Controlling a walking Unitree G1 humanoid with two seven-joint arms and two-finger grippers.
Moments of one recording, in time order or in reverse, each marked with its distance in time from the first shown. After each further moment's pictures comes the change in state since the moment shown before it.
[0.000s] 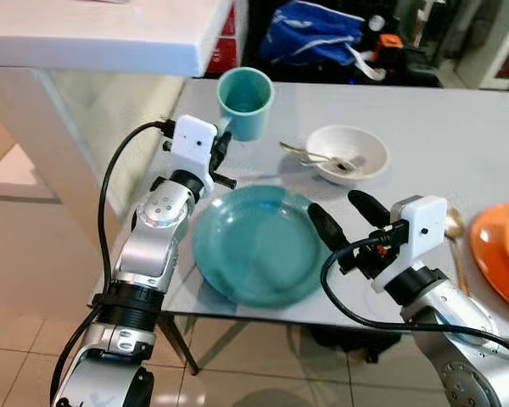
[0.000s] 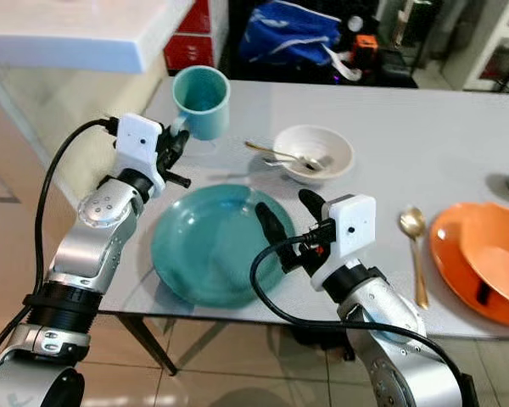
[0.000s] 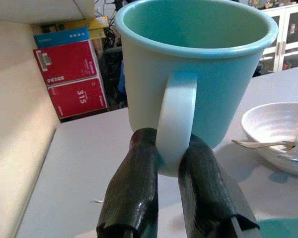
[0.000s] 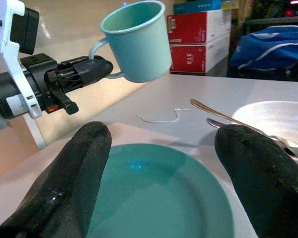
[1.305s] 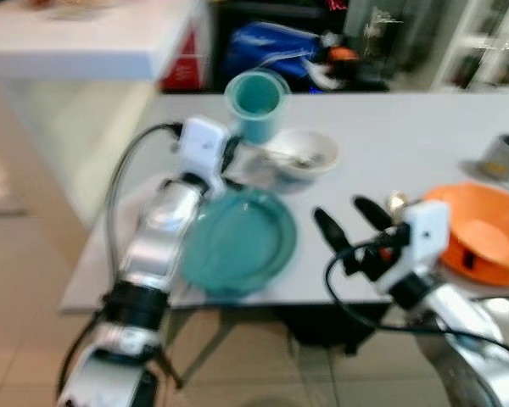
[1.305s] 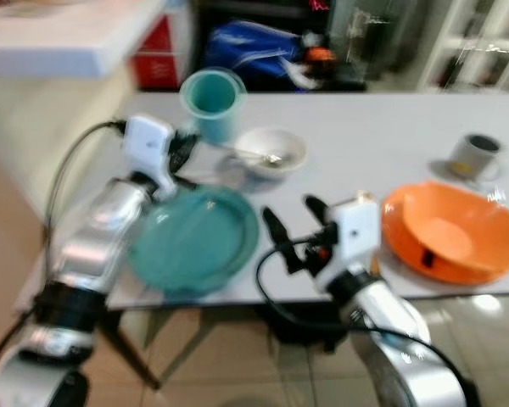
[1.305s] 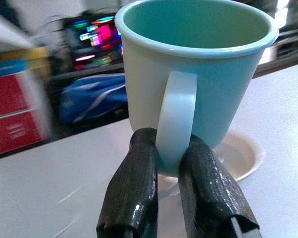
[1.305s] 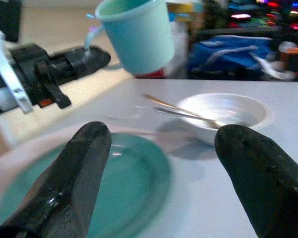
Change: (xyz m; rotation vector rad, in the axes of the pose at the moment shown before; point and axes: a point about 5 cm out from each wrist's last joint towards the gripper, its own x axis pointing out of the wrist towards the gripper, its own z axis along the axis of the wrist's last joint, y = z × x) left arm 0.005 -0.022 0.006 -0.026 -0.029 -0.091; right arm -0.006 -0.005 -0.005 0.014 0.026 -0.044
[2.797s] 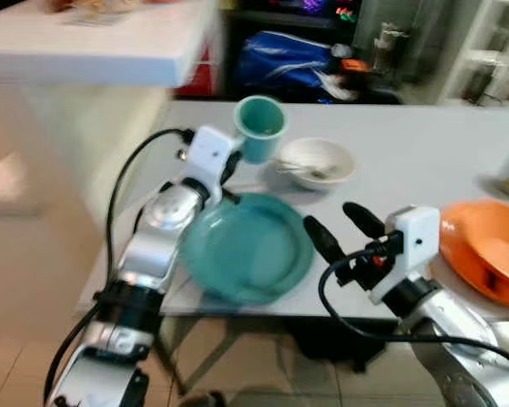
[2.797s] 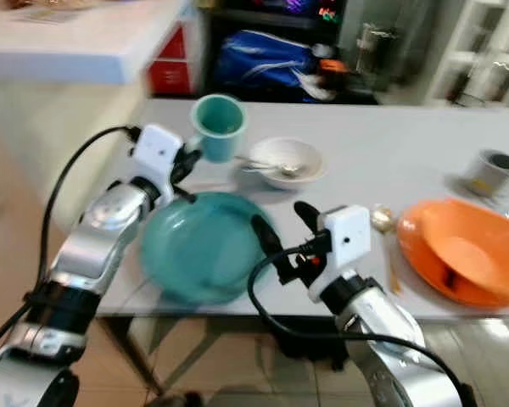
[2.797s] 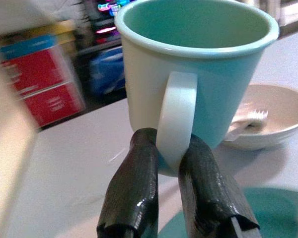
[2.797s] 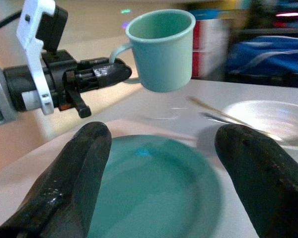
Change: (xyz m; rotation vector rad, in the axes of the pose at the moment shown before) left arm -0.005 0.011 -0.012 0.098 0.156 -0.009; right arm 0.000 0.008 -0.001 0.000 0.014 0.063
